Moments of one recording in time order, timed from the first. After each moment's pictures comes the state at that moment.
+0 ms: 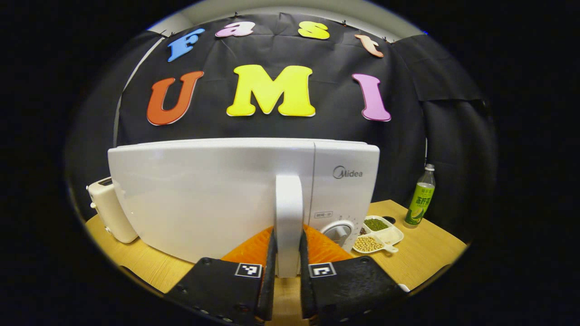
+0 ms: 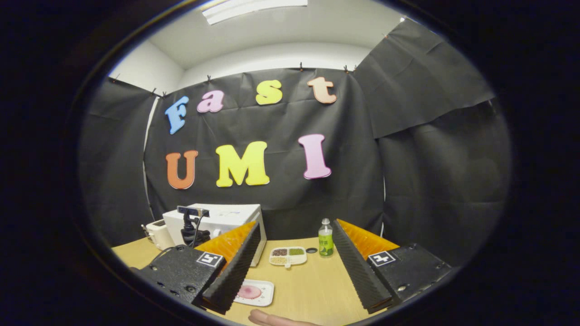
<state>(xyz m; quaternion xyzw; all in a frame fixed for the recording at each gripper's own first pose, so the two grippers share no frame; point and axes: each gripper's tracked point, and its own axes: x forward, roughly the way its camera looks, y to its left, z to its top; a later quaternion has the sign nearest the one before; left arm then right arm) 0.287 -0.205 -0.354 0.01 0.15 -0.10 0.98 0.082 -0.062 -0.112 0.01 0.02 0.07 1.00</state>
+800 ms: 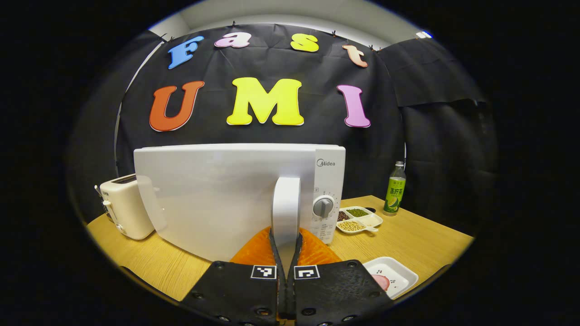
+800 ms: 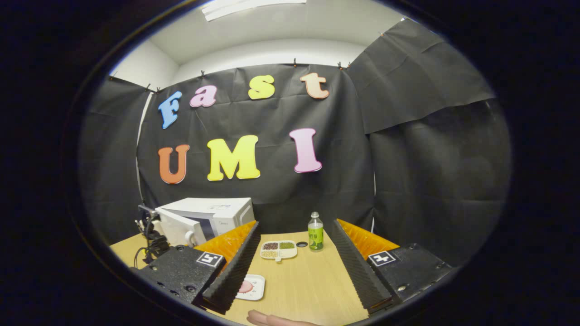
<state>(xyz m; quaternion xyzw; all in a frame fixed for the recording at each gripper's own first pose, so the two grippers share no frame) 0.181 -0.162 -0.340 0.00 0.12 -0.16 0.98 0.069 -0.078 -0.122 0.00 0.04 0.04 1.00</state>
